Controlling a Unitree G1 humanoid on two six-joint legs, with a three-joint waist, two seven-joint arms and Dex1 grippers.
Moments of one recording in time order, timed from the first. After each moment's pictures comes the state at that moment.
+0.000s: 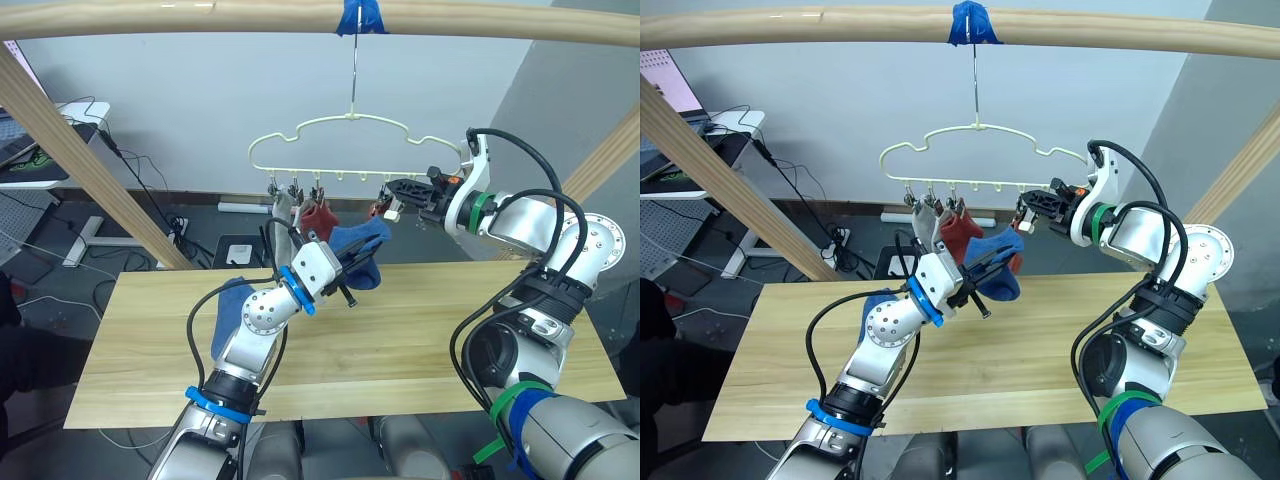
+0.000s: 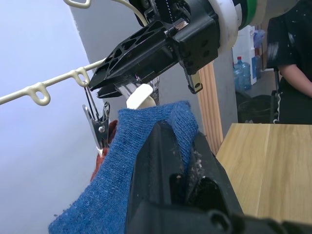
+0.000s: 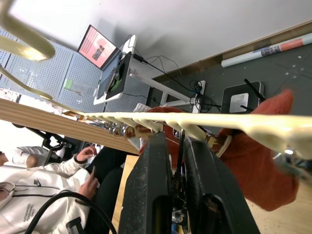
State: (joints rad) left arm -0.39 0.20 -0.23 0.16 0.08 -0.47 -0.57; right arm -0.97 -0.07 -0.73 0.02 1.01 1.61 -0.20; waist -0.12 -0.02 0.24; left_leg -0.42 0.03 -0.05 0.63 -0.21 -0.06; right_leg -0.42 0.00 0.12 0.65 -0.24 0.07
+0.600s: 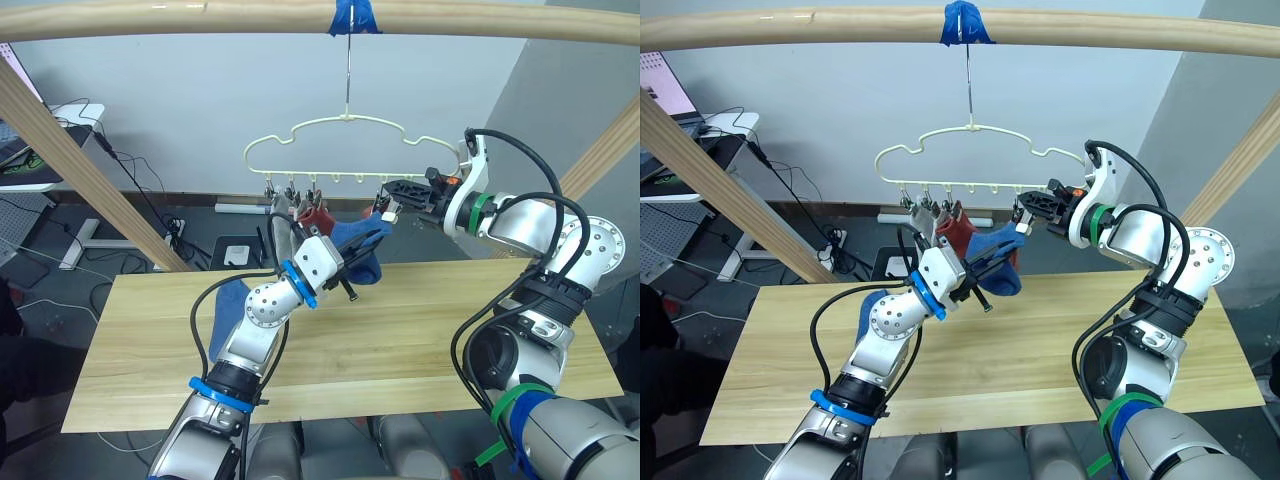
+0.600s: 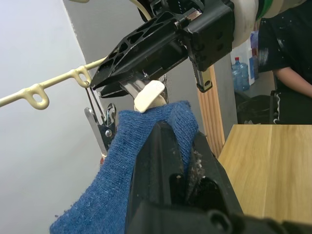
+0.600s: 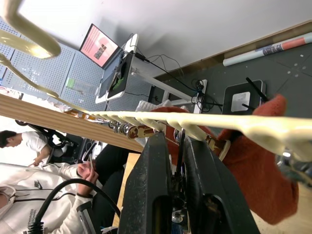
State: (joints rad) left arm -0.44 0.19 -0.23 0.23 0.08 -0.51 -0.57; right arm -0.96 -0.08 -0.72 0.02 1.13 1.61 -0.30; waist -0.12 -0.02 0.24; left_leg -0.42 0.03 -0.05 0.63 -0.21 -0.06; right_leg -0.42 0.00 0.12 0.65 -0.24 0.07
